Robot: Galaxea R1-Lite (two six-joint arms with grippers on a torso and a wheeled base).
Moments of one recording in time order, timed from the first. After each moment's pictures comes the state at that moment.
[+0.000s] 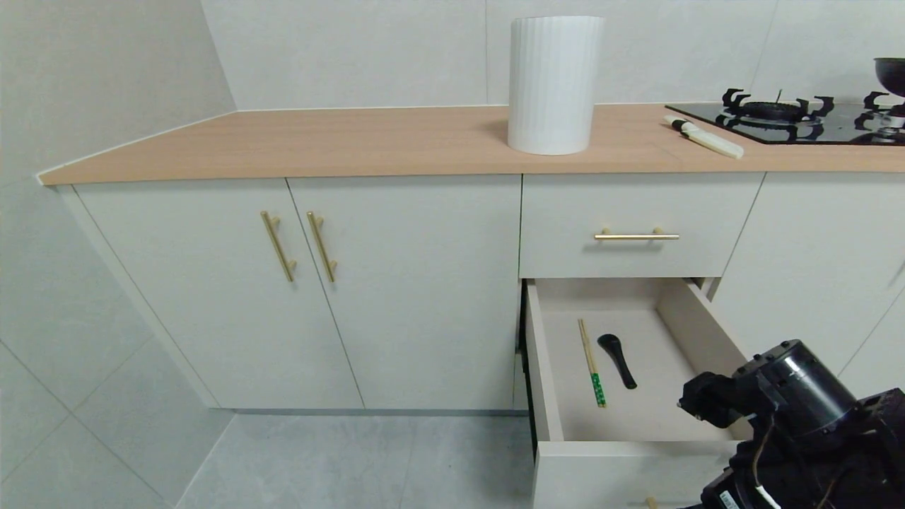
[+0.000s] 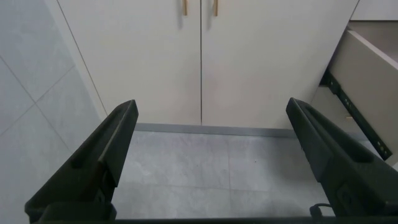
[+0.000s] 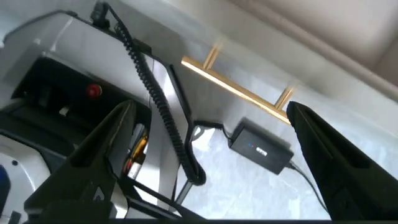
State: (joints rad) left arm 0.00 0.00 0.00 0.00 0.05 -0.01; right arm 0.56 1.57 -0.58 0.08 -0.06 0.07
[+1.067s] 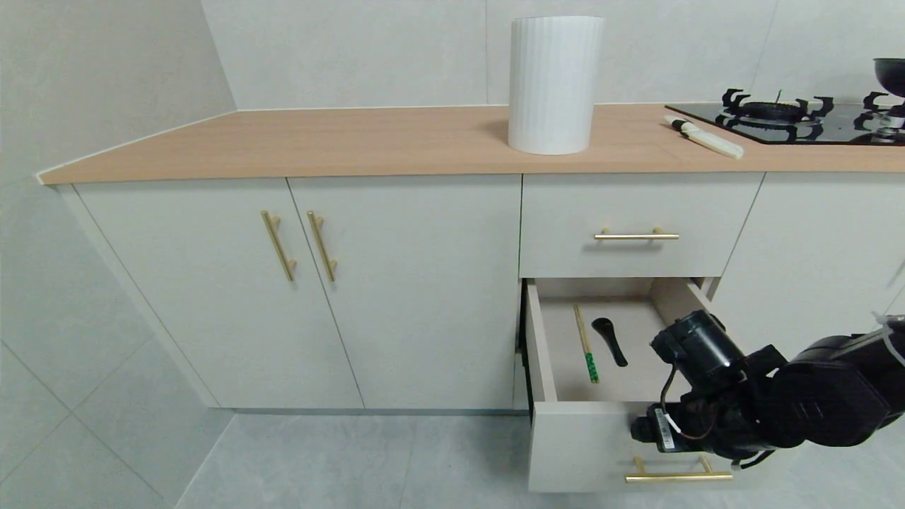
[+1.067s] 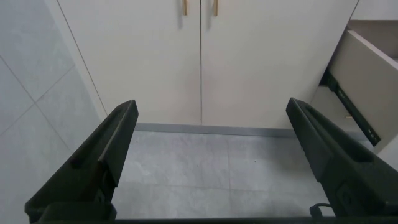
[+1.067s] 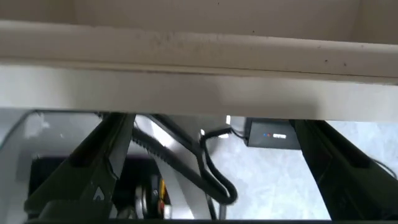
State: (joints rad) left arm 0.00 0.00 0.00 0.00 0.05 -0.01; right arm 0.48 1.87 -0.79 -0.02 -0.30 0.40
